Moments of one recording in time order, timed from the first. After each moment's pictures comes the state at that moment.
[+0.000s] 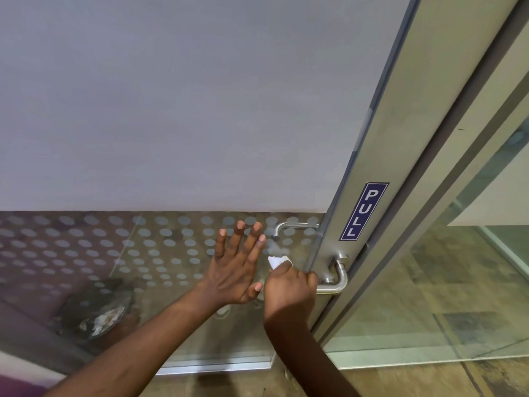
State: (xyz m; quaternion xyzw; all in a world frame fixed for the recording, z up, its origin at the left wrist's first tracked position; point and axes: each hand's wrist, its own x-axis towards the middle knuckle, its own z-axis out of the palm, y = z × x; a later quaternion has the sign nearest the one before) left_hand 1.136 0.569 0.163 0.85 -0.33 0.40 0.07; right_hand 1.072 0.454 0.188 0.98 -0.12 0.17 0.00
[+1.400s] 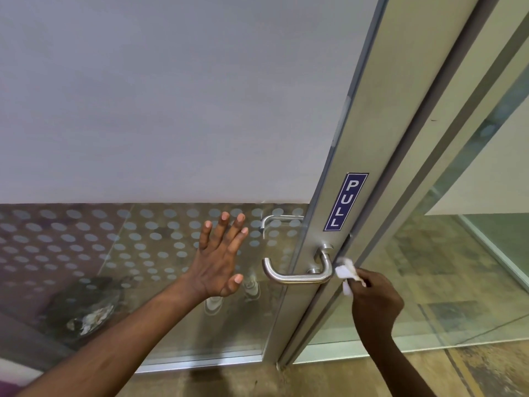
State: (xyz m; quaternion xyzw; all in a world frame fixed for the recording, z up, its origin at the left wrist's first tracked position) left_hand 1.134 0.571 0.163 0.86 -0.33 0.36 0.15; right_hand 1.042 0.284 0.152 0.86 -0.21 0.32 -0.34
